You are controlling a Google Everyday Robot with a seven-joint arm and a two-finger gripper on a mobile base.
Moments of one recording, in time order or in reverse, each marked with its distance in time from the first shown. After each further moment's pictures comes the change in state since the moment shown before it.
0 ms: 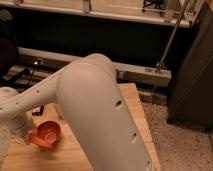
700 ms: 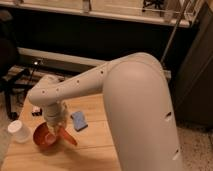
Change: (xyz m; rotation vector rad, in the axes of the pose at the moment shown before) arm 0.111 -0.073 0.006 -0.088 0.089 0.311
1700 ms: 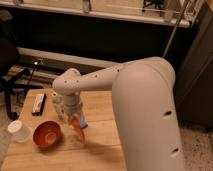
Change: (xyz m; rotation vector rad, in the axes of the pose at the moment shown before) arm -0.005 -0.082 0.011 -0.028 -0.011 0.314
